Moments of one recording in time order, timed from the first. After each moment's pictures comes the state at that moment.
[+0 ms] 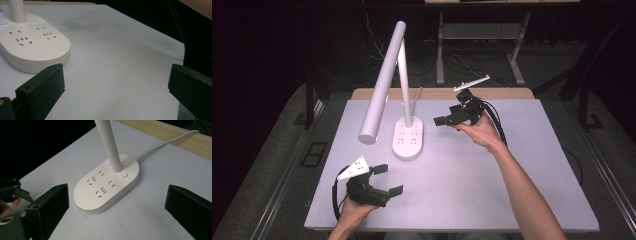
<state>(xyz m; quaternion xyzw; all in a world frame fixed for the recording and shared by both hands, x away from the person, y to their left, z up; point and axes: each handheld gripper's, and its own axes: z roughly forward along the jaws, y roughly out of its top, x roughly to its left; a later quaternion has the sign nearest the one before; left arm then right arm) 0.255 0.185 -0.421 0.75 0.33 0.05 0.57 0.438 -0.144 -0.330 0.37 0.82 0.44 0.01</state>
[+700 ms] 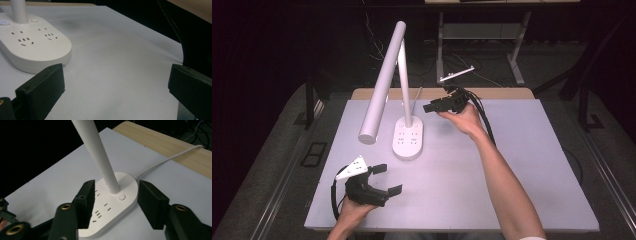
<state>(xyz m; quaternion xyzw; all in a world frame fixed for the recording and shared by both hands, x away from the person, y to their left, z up) 0.256 0.187 -0.420 0.75 0.33 0.05 0.57 0.479 -0.110 -0.333 0.36 0.82 0.45 0.00</state>
